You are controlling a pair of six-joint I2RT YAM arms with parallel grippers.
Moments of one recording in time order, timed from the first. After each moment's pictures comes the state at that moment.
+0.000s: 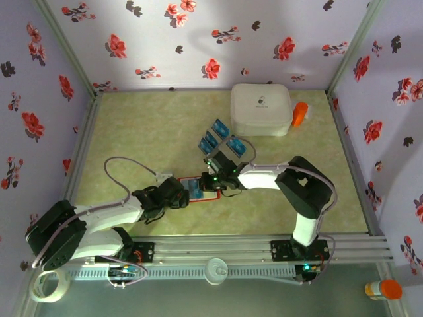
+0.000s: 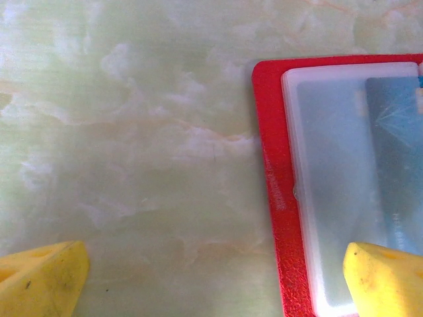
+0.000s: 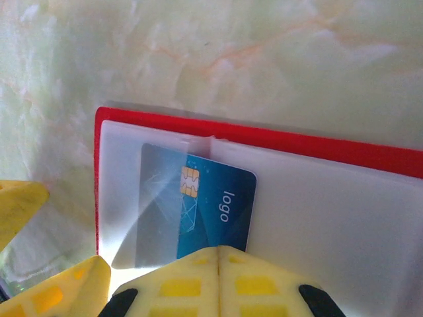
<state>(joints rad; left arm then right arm) -0.90 1.20 0.42 -0.29 -0.35 -0.80 0.88 1.82 0.94 -0.06 -0.29 0.77</state>
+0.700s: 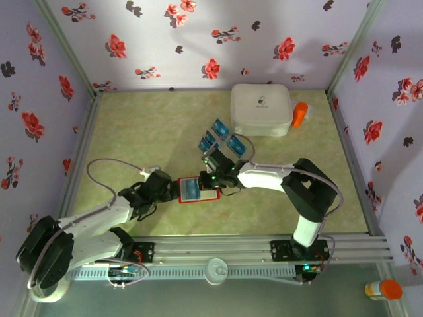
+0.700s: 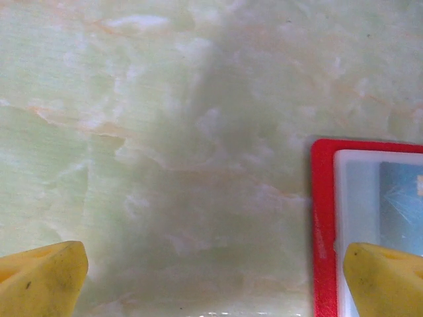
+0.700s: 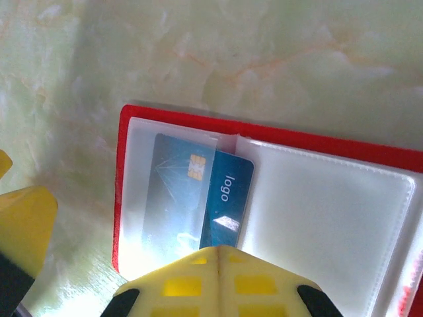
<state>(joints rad) -0.73 1.07 0.42 -0.36 -0.32 -0.79 0.90 1.76 1.00 -0.20 -0.23 0.72</state>
